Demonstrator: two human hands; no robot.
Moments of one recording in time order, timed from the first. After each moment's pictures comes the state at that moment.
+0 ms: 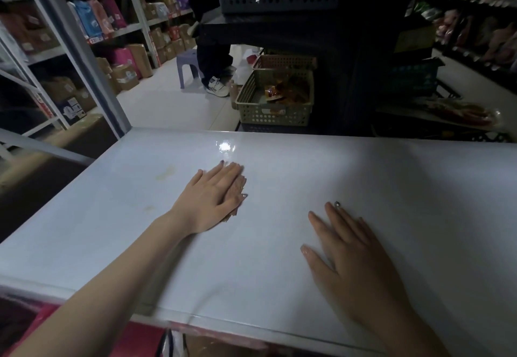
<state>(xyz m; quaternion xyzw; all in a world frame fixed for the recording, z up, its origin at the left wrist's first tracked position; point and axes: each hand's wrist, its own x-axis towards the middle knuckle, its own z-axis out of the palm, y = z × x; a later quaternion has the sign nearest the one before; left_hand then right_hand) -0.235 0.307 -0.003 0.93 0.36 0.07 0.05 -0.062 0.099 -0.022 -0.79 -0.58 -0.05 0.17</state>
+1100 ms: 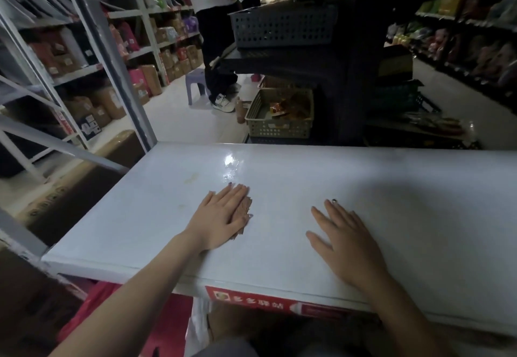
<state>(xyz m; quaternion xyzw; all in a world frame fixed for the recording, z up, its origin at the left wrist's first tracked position) -0.274 0.266 0.001 0.93 0.37 0.05 0.06 -0.069 0.092 0.003 -0.79 -0.60 0.02 0.12</state>
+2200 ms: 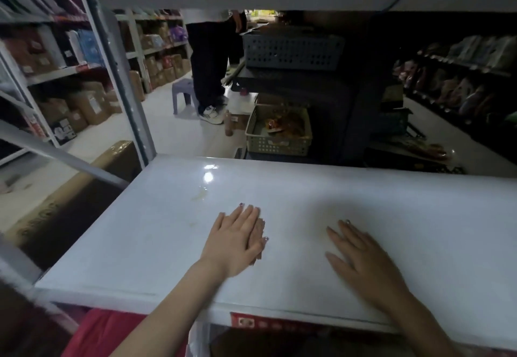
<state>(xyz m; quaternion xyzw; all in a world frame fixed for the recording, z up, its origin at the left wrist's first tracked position) -0.283 0.260 0.001 0.93 0.36 0.08 0.07 -0.072 0.092 0.006 -0.80 -0.59 0.05 0.08</state>
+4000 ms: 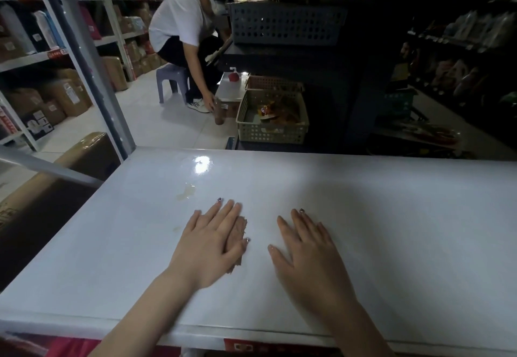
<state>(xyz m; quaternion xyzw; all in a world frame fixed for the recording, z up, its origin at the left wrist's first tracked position) -0.301 0.284 -0.005 0.93 0.36 0.09 0.06 -0.149 0.159 -0.006 -0.81 -0.57 0.00 0.15</state>
